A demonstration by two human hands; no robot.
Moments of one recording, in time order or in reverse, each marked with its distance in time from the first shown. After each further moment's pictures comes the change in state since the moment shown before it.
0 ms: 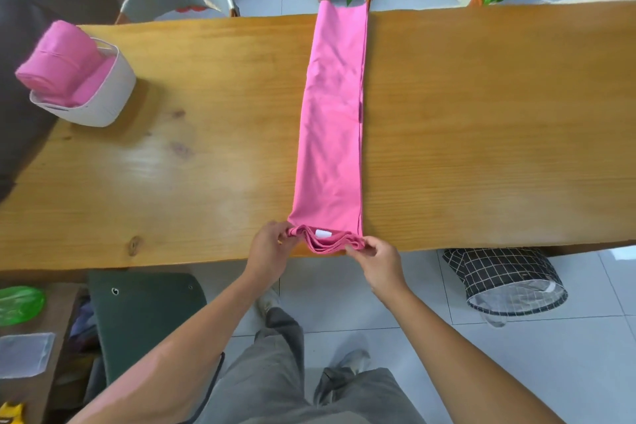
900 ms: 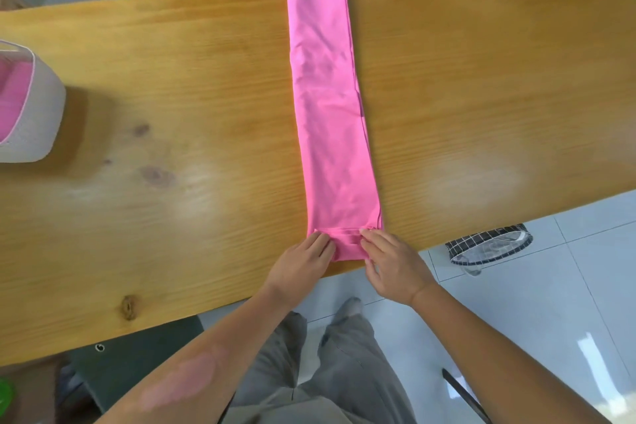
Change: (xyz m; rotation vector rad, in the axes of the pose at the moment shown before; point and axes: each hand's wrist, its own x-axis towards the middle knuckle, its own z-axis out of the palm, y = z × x) left_hand 0.058 -0.033 -0.020 0.681 -0.309 0.950; right_hand 0.021 -0.008 0.025 -1.190 -0.006 -0.748
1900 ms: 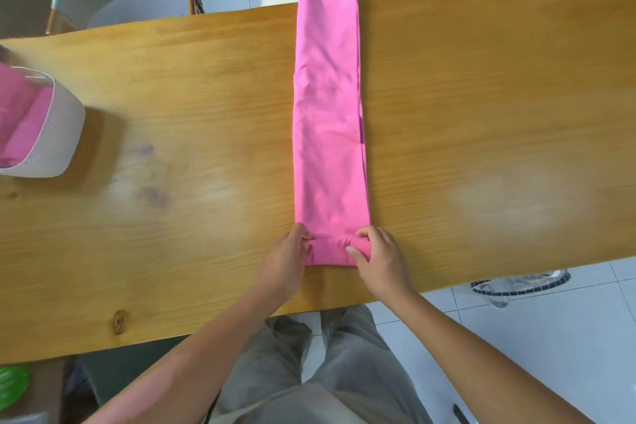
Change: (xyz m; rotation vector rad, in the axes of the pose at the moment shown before) left_hand 0.062 -0.012 -0.023 -0.515 0.042 -0.767; right_hand 0.066 0.037 -0.005 0.620 -0.016 0.543
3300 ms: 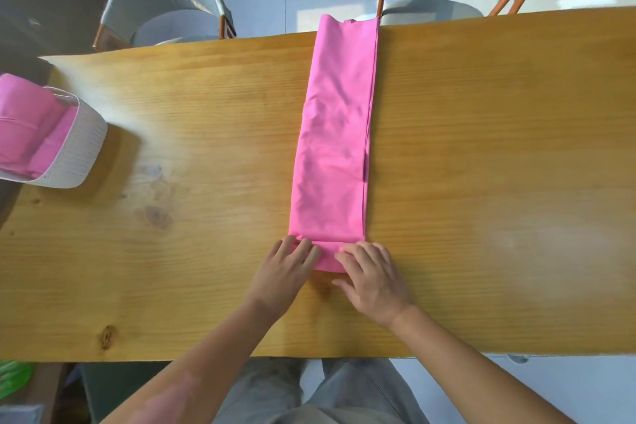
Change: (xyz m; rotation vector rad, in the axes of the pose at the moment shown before) left_hand 0.045 0.035 -0.014 0.745 -0.034 0.363; right_hand 0.068 0.018 -0.029 -0.414 0.043 -0.746
